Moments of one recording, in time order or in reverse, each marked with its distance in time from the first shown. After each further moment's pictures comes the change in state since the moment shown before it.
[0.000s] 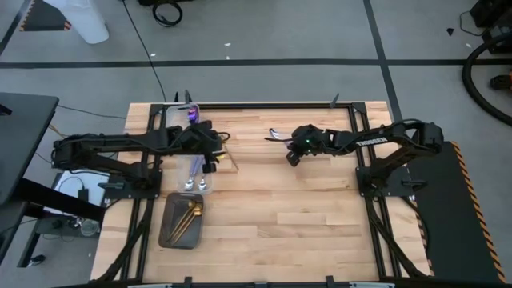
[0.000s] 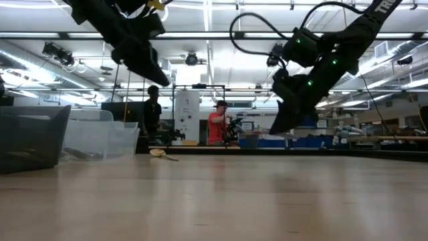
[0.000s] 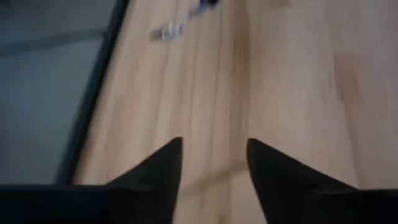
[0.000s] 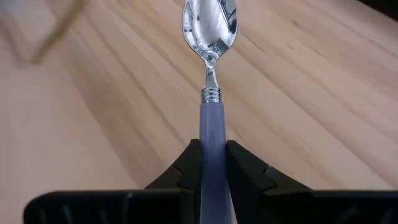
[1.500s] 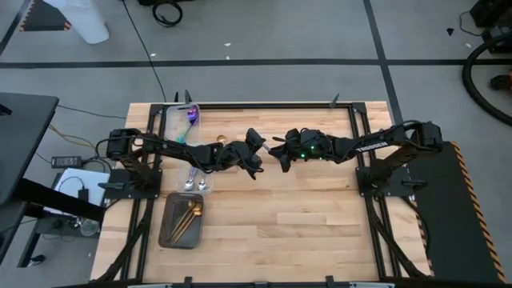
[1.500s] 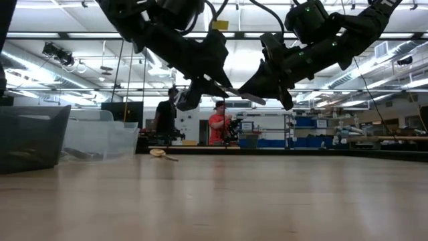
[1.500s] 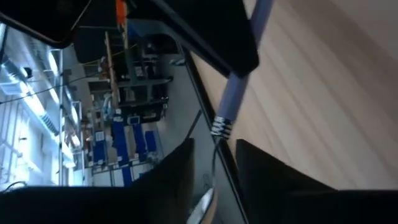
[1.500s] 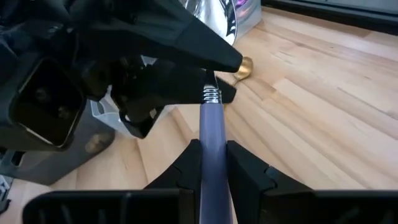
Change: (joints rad) left arm -0.159 0.562 0.181 0.668 -0.425 0.989; right arm 0.139 0.003 0.004 0.409 -0.118 0.161
